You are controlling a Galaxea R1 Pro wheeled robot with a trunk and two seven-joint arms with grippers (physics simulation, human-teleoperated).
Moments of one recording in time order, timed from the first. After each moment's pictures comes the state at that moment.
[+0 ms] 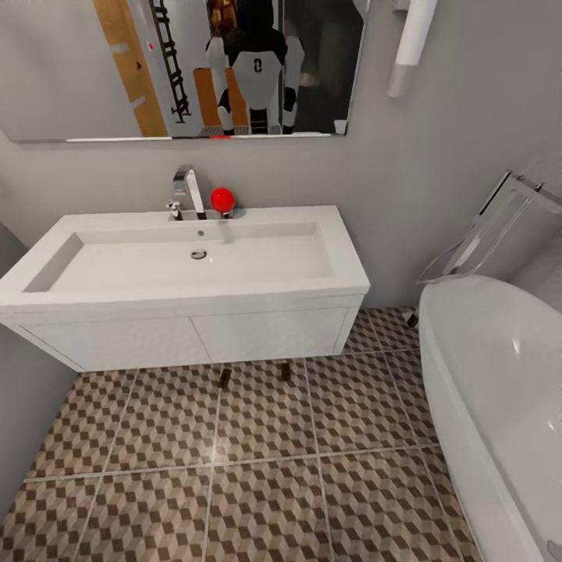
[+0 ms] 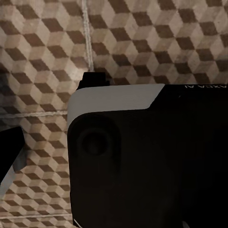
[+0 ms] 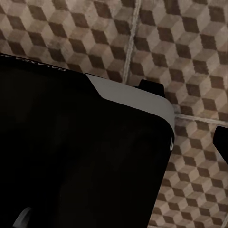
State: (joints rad) left arm -0.41 -0.01 -1.20 -0.07 1.21 -0.05 0.08; right arm -0.35 0.07 0.58 0.04 -0.34 -0.24 -0.02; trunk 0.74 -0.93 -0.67
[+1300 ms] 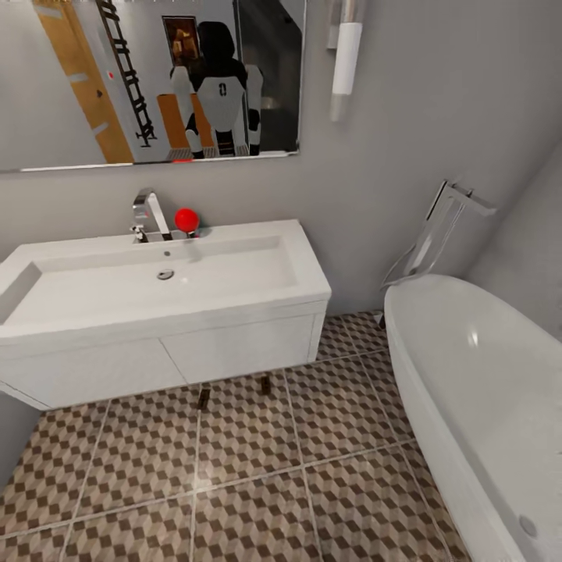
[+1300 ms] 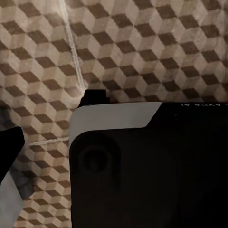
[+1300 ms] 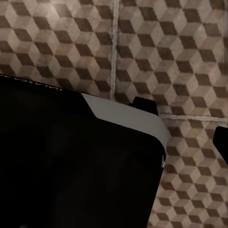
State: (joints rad) left arm -0.41 -0.01 -1.20 -0.07 1.21 -0.05 0.08; right arm -0.35 0.07 0.57 0.03 -0.34 -0.24 -0.02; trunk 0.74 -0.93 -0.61
